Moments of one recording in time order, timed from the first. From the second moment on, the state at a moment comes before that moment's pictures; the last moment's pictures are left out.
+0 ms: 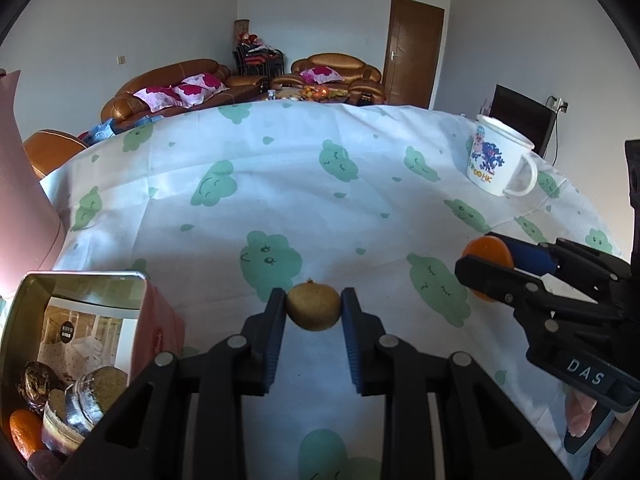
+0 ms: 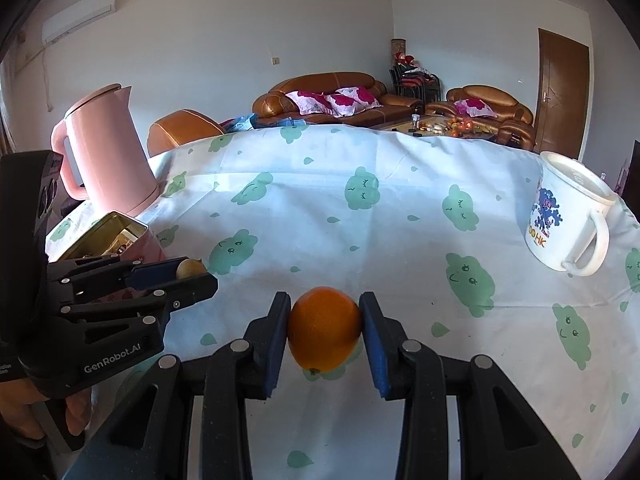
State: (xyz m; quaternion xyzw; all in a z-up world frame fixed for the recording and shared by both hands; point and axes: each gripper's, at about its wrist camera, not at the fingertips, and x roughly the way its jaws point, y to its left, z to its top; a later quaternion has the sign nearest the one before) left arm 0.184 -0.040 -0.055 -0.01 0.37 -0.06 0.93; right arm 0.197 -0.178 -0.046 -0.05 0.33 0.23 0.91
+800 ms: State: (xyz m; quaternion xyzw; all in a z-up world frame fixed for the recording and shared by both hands) left arm 0.152 -0.051 -0.036 0.02 0.29 -0.04 0.96; right arm 0.183 -0.181 -0.037 -0.04 0.28 0.25 0.93
